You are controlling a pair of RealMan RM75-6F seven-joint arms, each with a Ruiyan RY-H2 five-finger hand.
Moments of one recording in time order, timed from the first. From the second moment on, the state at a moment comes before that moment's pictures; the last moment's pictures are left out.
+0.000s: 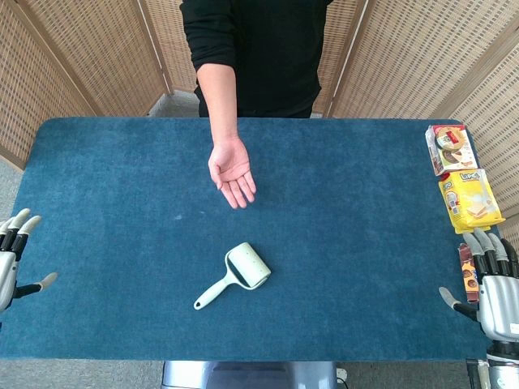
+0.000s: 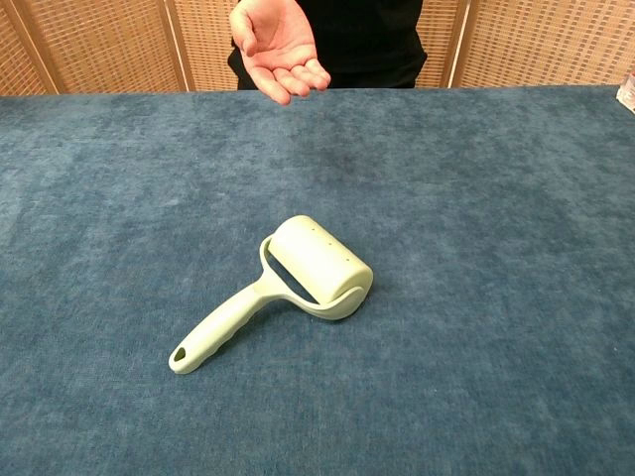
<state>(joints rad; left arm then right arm) -0.10 -1.09 -0.07 -1.66 1.47 1.51 0.03 -0.01 -1.13 0.11 -1.73 -1.54 1.64 -0.08</state>
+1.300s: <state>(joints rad) -0.50 -1.35 -0.05 -1.38 1.83 1.16 0.33 0.00 -1.14 0.12 -1.72 -1.51 1.63 -0.09</state>
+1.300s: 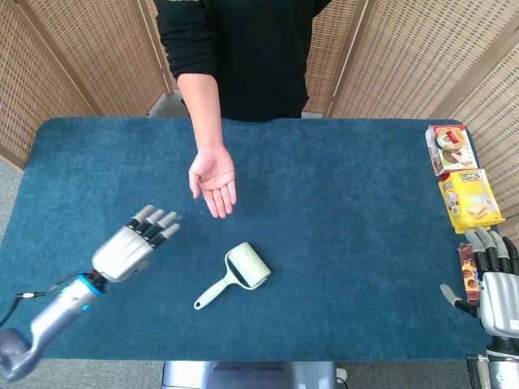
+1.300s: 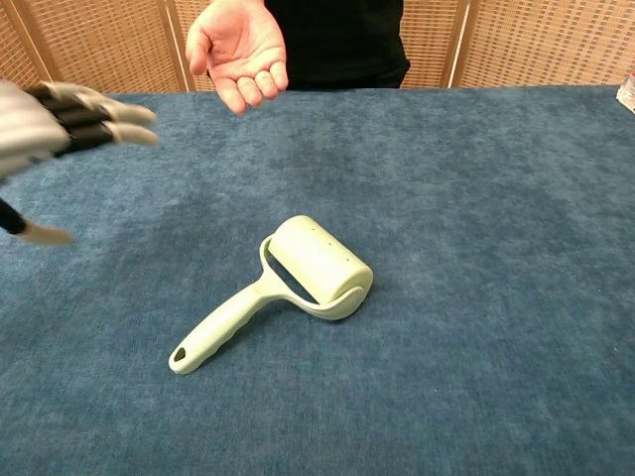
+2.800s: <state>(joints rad) -0.78 -1.72 -0.14 -1.39 1.52 0.81 0.89 0.00 -1.10 0.13 -1.73 -1.49 1.62 -0.01</state>
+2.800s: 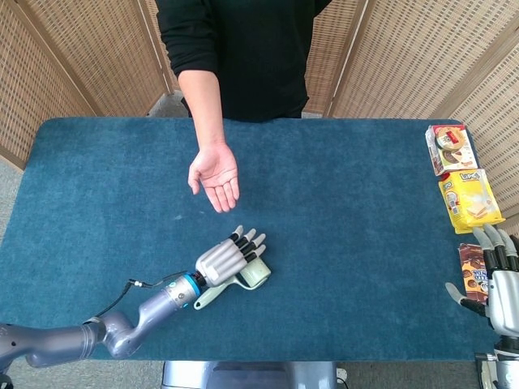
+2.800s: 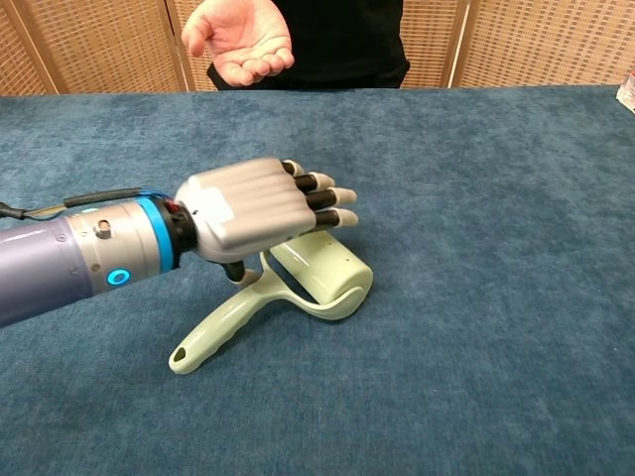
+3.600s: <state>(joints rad) -0.78 -1.66 -0.09 -1.45 1.64 1.01 0.82 0.00 -1.10 0.12 -1.74 -1.50 1.61 -0.02</state>
